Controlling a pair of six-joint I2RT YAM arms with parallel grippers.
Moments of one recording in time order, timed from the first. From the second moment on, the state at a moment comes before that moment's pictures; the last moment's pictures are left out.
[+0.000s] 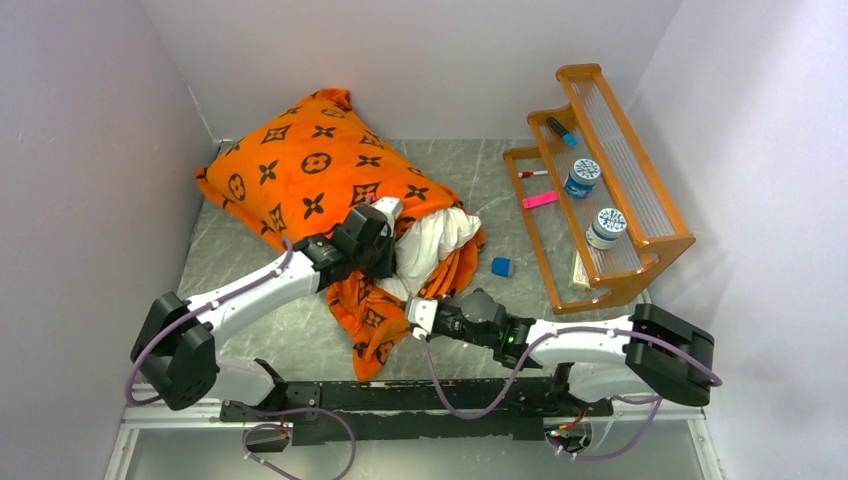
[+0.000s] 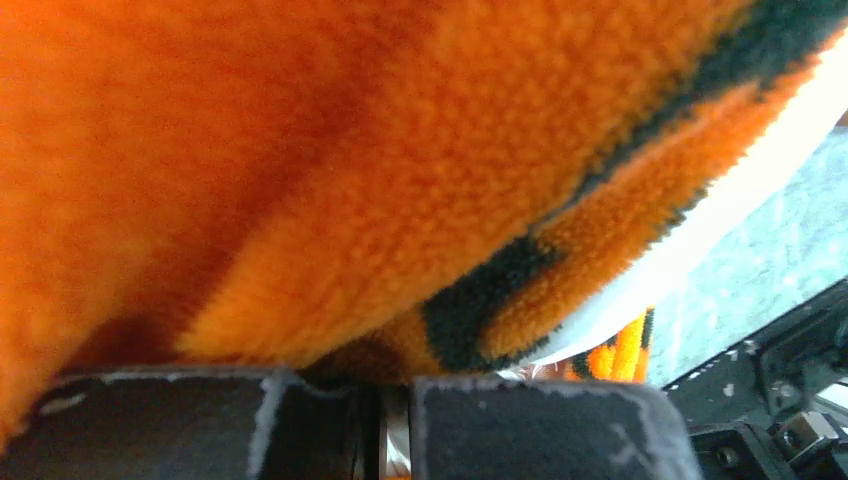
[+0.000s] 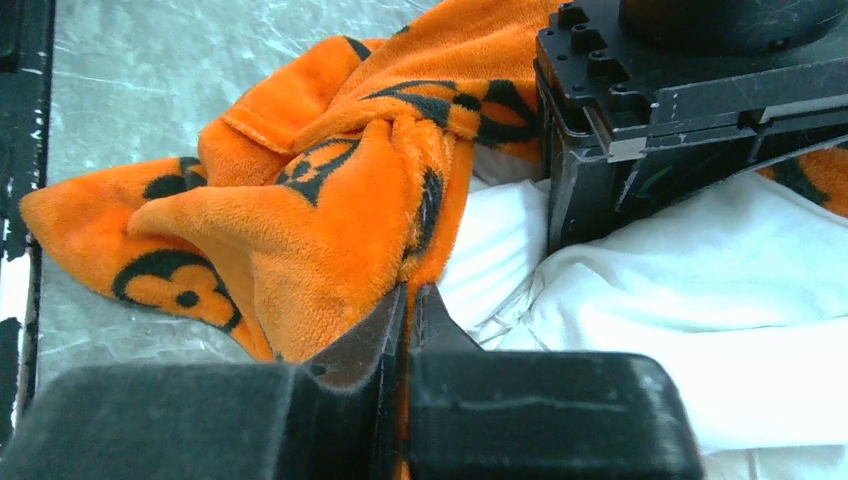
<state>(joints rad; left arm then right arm) -0.74 1.35 0.97 -0.39 -0.05 -0.44 1.16 1.26 0.38 0.71 -0.06 -0.50</state>
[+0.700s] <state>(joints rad) -0.58 1.54 1.33 -0.62 0.19 -0.49 1.17 1.22 0.41 0.62 0.05 -0.58</state>
